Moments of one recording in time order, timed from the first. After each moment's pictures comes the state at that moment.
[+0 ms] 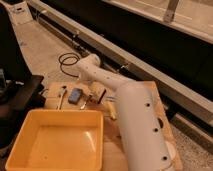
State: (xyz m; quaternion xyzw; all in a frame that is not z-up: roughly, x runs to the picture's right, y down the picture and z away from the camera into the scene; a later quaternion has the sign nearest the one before) arm -0.120 -0.011 0.980 -0.15 -0.21 -0.46 0.85
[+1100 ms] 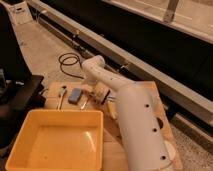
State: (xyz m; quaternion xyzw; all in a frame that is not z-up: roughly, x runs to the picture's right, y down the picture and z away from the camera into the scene) arm -0.094 0.000 0.998 -0.18 -0.20 -0.45 0.85
